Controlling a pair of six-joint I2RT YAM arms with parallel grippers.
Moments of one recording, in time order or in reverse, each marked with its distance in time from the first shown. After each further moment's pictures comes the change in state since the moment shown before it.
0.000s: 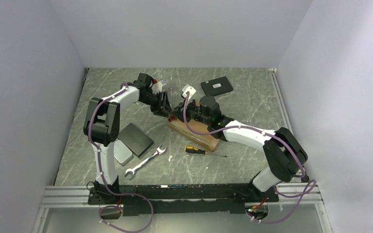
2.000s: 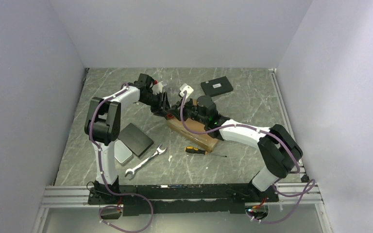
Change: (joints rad) left arm 0.000 0.020 0.008 -0.006 0.001 0.000; right arm 0.016 0.056 0.031 0.058 0.029 0.014
